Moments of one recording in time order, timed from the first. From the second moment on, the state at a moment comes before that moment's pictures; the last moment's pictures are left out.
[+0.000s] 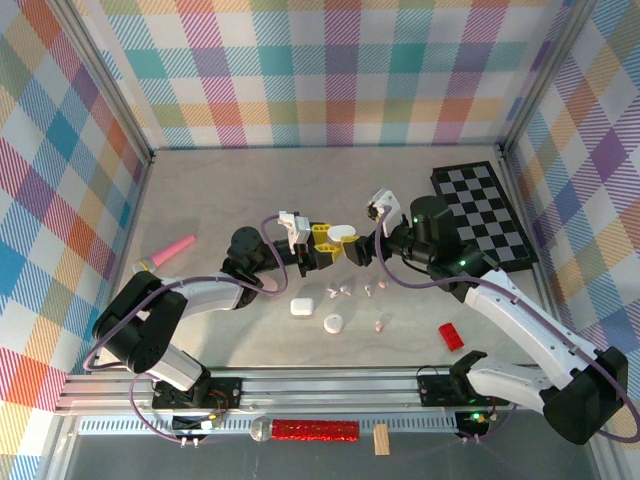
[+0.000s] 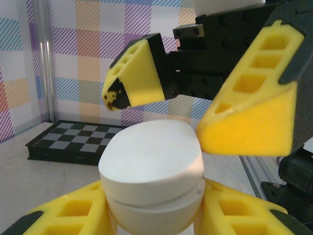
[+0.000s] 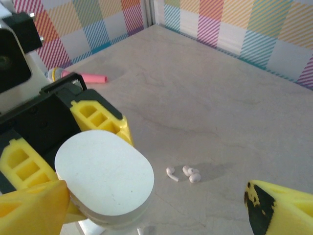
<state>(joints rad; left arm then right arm) -0.60 1.52 0.61 1.09 0.77 -0.19 0.60 1.07 0.94 -0.26 -0.28 -0.03</state>
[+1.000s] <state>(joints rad) -0.60 1.50 0.60 1.09 0.80 -0.17 0.60 1.03 0.97 -0.21 -0.24 0.07</state>
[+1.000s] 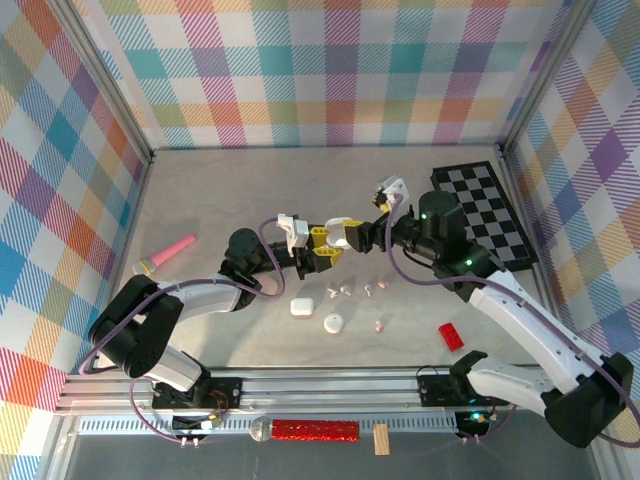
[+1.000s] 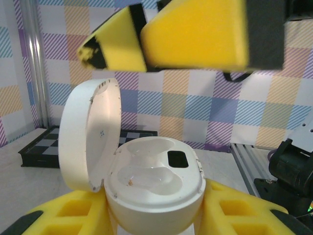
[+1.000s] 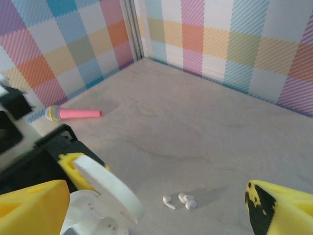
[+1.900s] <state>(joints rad) -0.48 1.35 0.52 1.07 0.80 -0.16 0.34 1.46 0.85 -0.18 -0.47 0.62</state>
